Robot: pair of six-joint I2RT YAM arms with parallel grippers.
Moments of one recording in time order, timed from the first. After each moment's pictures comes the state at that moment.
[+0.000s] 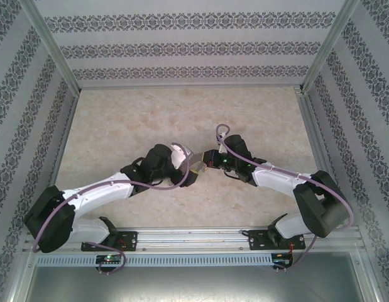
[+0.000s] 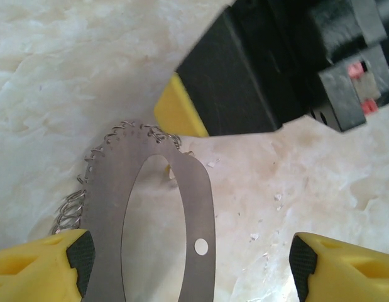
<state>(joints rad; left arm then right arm) -0.76 1.28 0.69 -0.03 0.15 -0.05 0.57 1.43 0.64 0.17 -0.33 0.76</state>
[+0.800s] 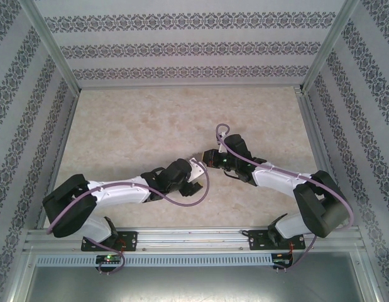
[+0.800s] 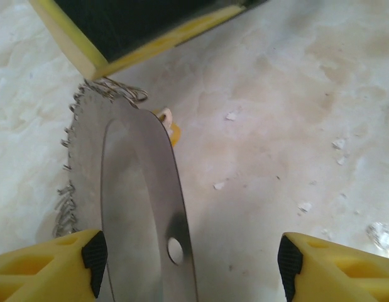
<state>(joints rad) -0.94 1.47 0.72 0.01 -0.16 0.11 0.57 1.43 0.65 0.17 -0.33 0.76</state>
